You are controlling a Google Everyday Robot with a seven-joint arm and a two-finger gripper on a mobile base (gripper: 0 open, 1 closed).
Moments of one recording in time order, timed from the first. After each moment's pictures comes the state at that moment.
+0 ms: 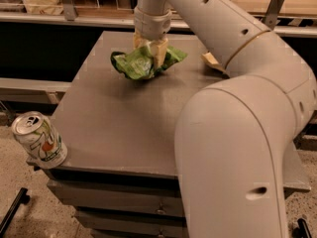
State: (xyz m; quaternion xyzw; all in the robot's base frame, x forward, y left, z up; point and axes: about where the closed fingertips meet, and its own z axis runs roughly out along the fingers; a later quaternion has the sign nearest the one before) arm 0.689 0.022 0.874 -0.95 0.30 -0.03 0.08
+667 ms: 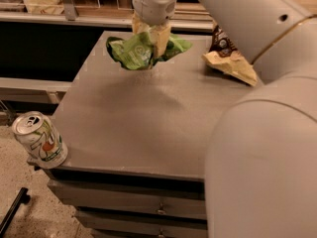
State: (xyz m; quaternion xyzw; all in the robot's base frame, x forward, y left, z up) arm 0.652 0.021 0.936 -0.94 0.32 -0.06 0.12
